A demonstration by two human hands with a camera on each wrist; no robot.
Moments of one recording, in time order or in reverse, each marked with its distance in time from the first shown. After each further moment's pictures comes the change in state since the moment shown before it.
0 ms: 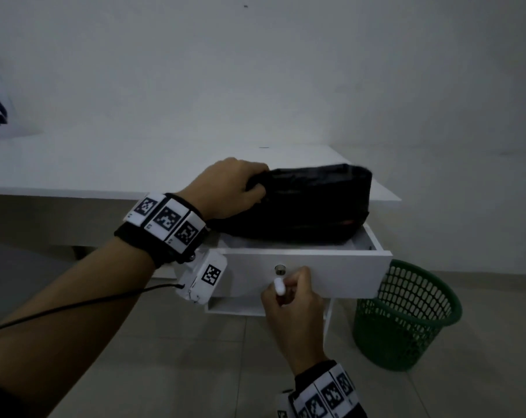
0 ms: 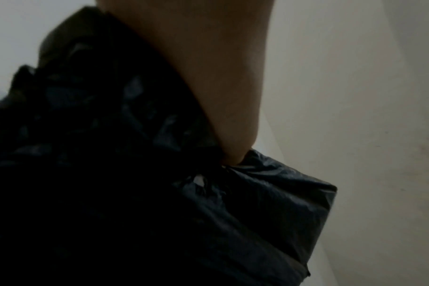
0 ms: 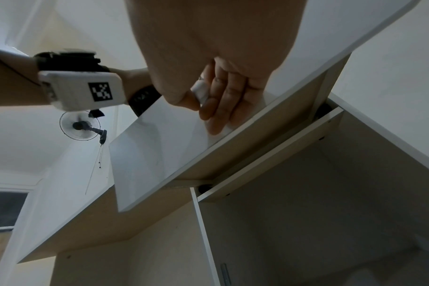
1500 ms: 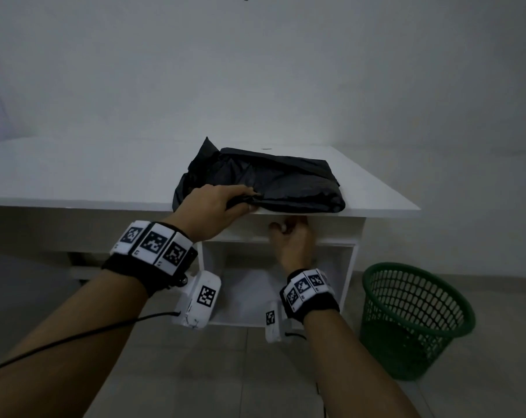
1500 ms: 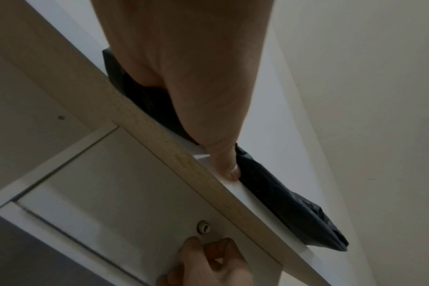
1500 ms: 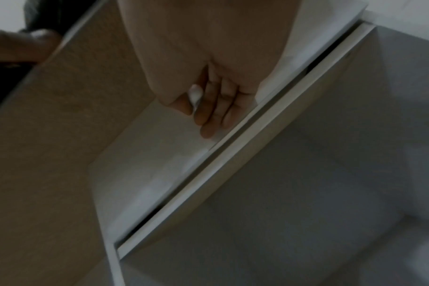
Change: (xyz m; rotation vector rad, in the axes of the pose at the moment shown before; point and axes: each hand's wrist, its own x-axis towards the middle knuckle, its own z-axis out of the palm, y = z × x) left_hand -0.010 -0.050 0.033 -0.049 -0.006 -0.245; right_hand 0.155 0.031 0.075 0.023 0.043 0.252
